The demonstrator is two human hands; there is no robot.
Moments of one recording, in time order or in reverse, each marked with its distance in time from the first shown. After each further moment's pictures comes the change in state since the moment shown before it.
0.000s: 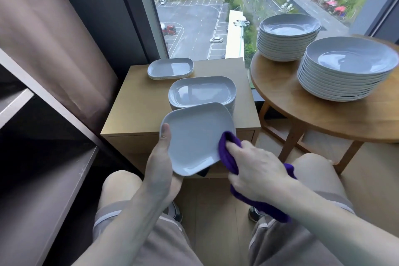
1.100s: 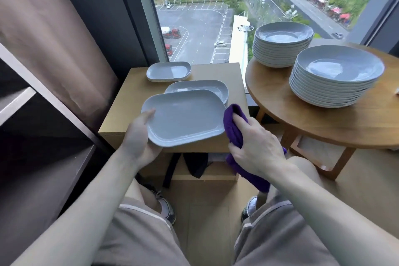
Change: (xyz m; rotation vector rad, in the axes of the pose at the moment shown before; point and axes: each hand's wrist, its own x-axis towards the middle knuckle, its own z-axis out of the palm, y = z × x) left_hand 0.039 0.048 -0.005 0.107 0.124 -0.062; right_hand 0.022 0.044 -0.014 0.142 0.302 0.003
